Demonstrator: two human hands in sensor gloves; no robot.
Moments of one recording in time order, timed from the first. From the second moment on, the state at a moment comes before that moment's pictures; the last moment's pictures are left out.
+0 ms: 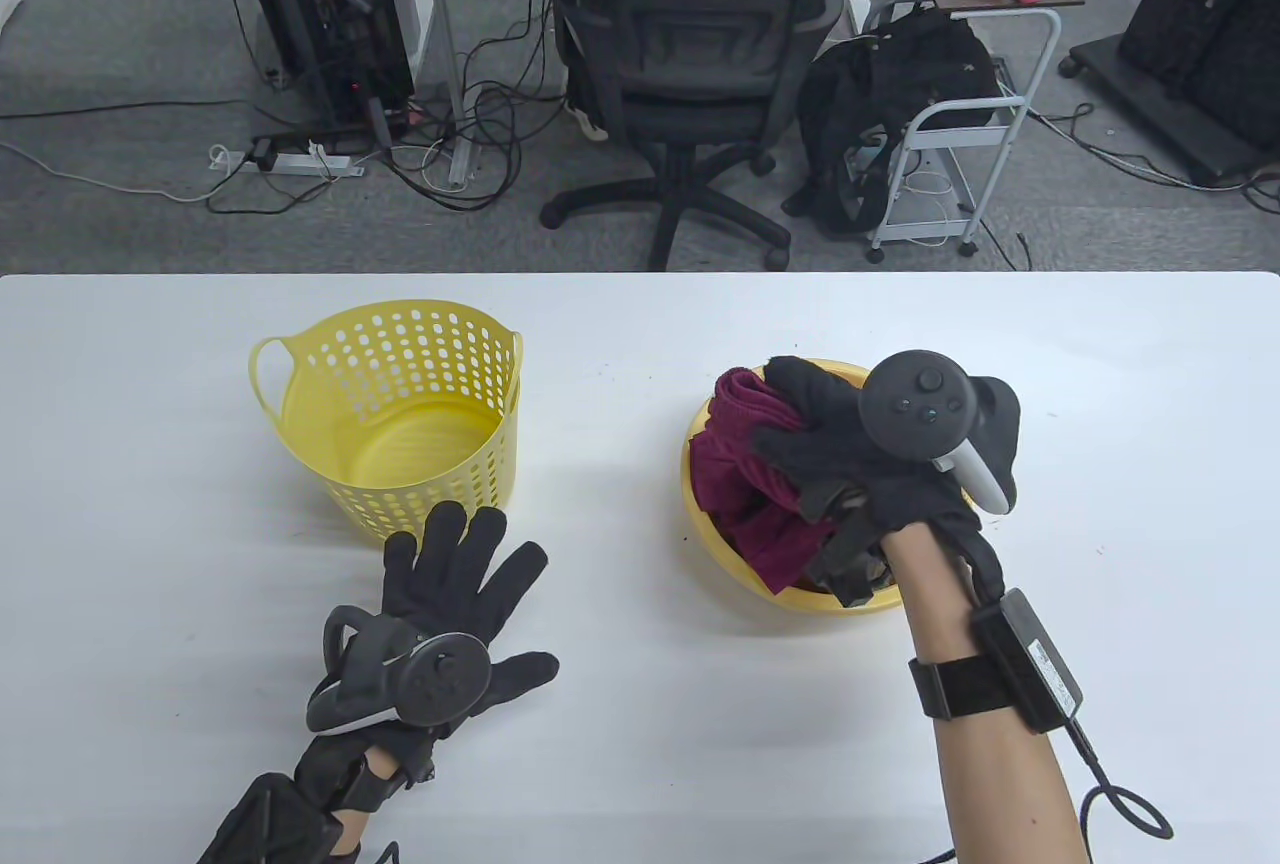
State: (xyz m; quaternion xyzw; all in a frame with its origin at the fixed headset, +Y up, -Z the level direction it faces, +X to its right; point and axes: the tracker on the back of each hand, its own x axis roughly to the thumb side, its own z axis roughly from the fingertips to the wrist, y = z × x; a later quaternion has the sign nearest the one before) left_hand -0.200 -0.676 -0.258 0.04 -0.28 0.04 0.96; right_hand 0.152 -0.545 -0.360 0.14 -0.06 0.93 0.34
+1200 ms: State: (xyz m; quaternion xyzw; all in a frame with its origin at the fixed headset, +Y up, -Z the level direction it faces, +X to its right) left_hand -0.202 -0.675 -0.258 0.04 -0.28 0.05 0.96; right_hand 0.095 -0.439 -0.317 0.20 -0.08 0.77 0.60
